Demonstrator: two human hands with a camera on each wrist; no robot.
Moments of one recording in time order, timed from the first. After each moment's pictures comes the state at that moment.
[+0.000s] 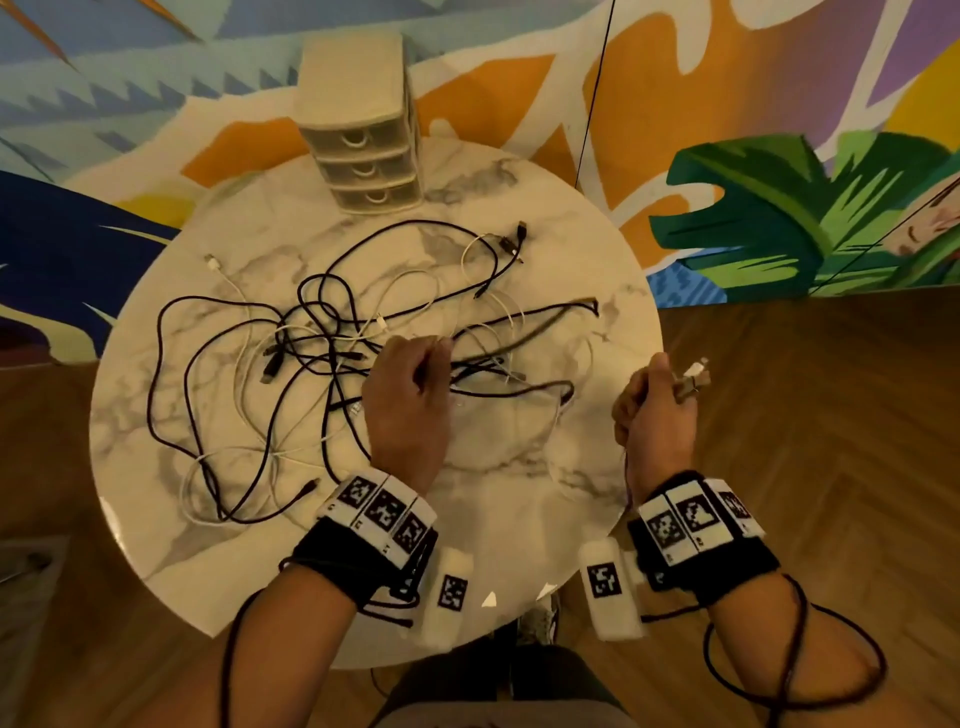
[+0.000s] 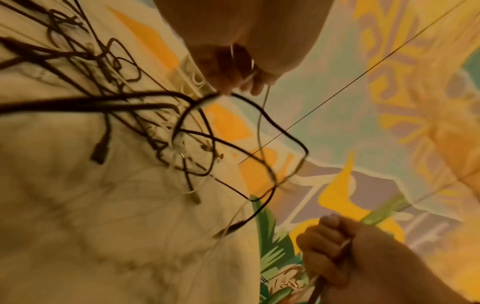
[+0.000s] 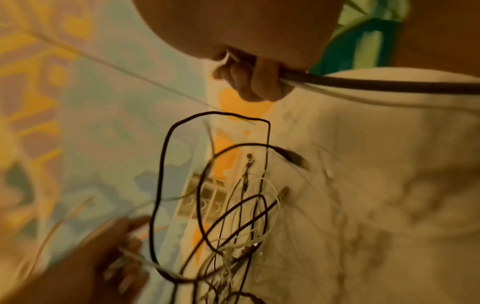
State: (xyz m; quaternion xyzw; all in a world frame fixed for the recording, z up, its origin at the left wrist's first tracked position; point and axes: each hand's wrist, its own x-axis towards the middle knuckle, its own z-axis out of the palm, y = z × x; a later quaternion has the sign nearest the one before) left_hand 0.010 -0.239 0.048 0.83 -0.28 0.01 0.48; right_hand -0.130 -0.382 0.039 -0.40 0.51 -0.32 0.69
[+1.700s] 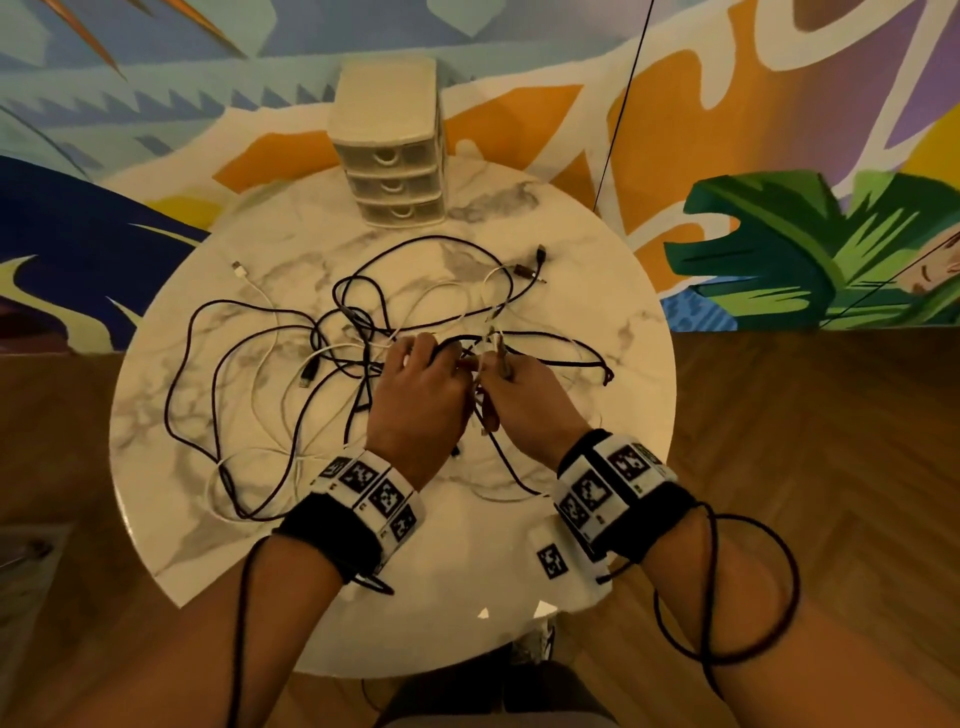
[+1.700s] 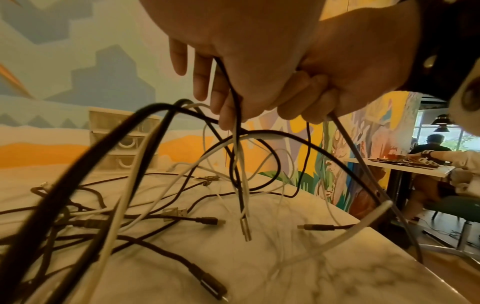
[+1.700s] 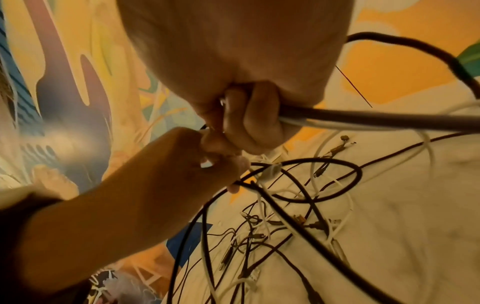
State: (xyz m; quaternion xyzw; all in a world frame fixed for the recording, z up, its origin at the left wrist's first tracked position) left_hand 0.037 -0.234 0.056 0.84 -0.53 0.13 0.01; right_hand -0.046 -0.339 0.085 -0.76 0.30 0.00 0.57
